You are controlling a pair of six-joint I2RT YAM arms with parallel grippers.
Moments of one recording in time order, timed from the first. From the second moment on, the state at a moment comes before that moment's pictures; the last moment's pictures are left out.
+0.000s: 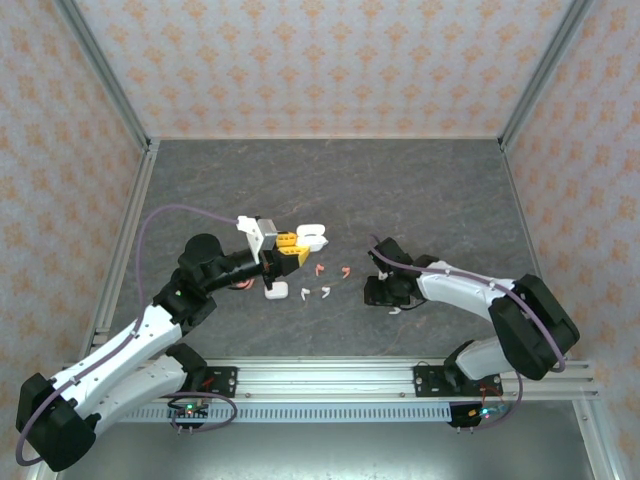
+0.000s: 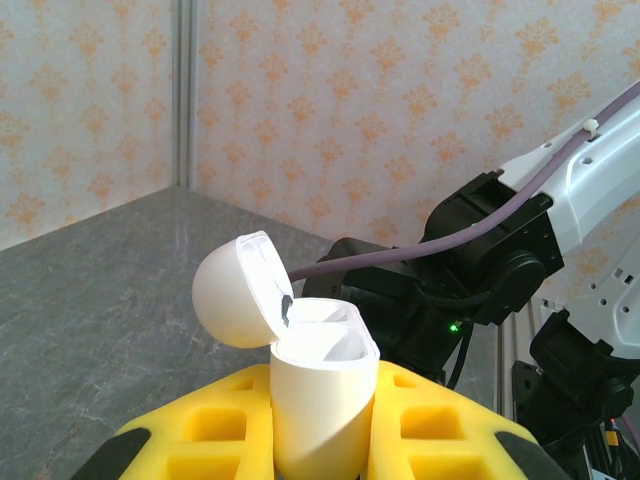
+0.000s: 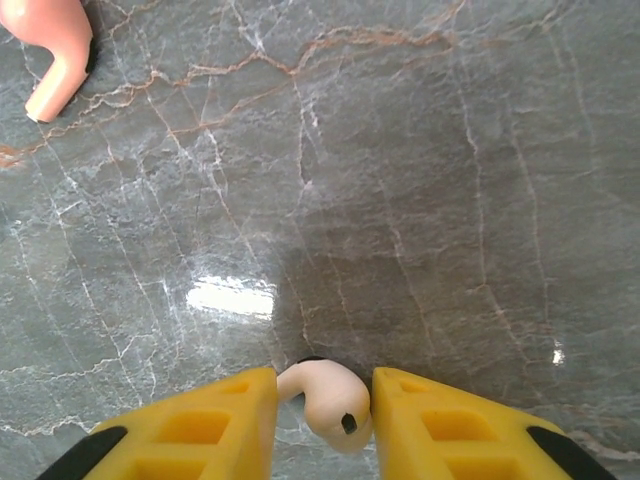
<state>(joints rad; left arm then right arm) -0.58 0.83 0.58 0.22 0.52 -0.15 0.64 1.40 0.65 -0.50 -0.12 0.62</state>
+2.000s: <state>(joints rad) -0.58 1.04 0.56 0.40 0.63 -0.22 0.85 1.16 1.18 -0.55 -0.14 -0.10</state>
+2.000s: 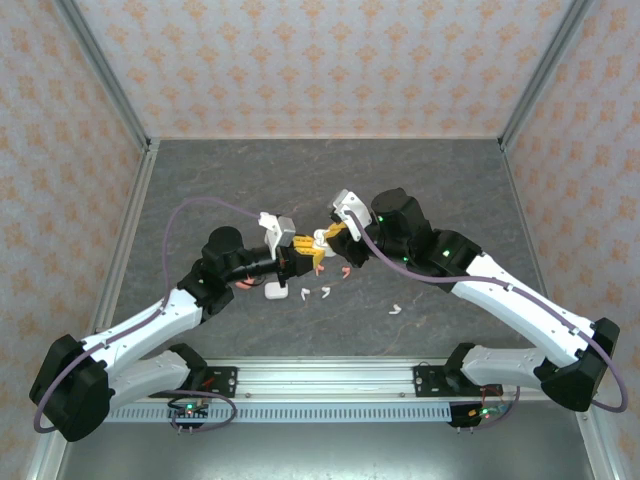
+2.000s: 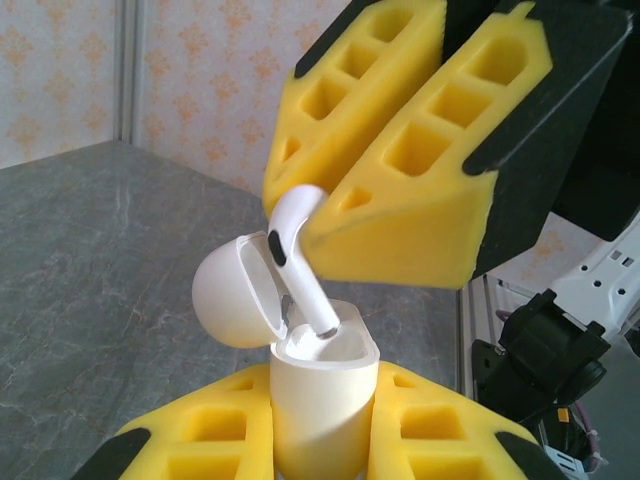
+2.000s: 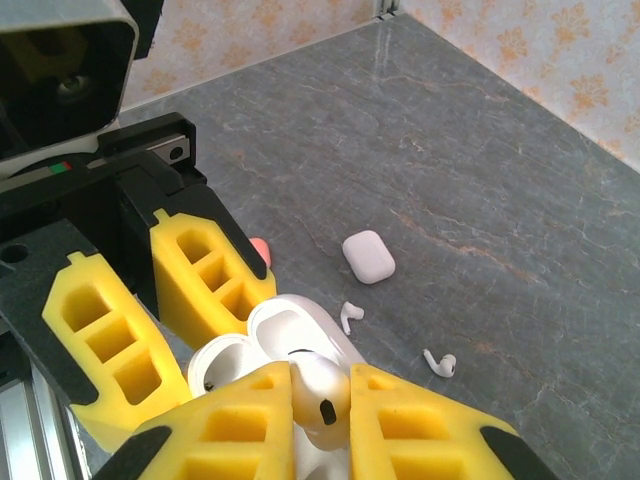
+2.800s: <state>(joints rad) -0.60 1.04 0.56 0.40 0.63 -0.22 0.85 1.16 1.18 -0.56 -0.23 -0.09</state>
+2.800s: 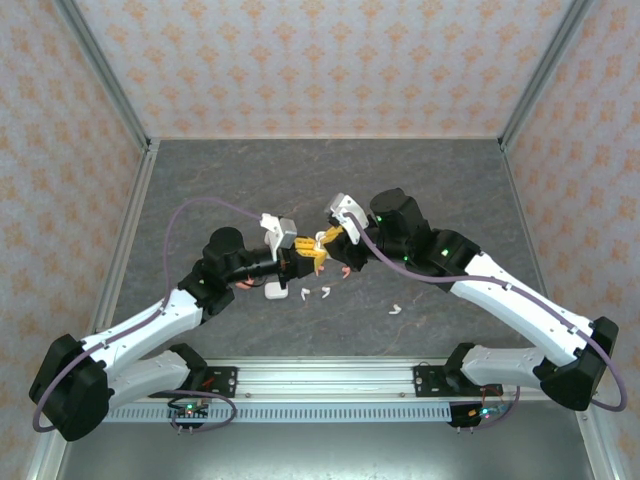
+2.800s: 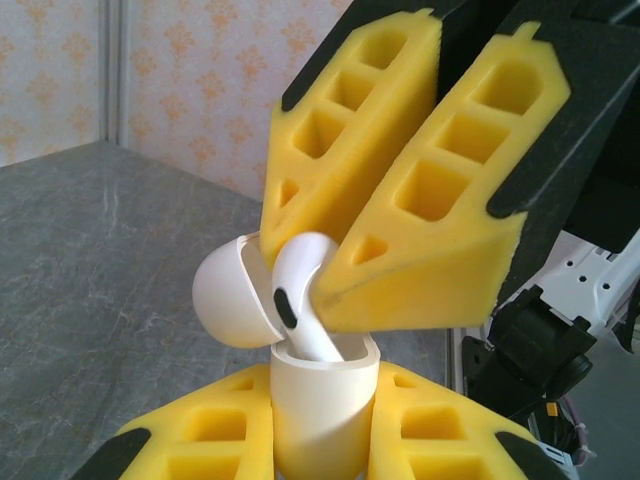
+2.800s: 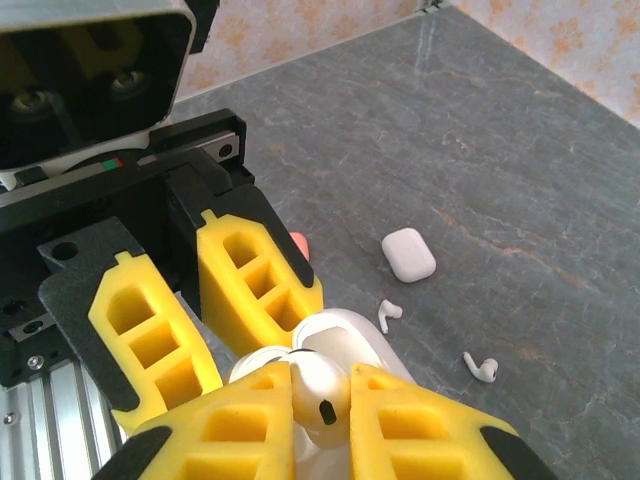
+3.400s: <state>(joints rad) -0.60 1.03 0.56 0.39 0.63 -0.22 0.85 1.17 1.27 -0.62 -0.29 -0.05</state>
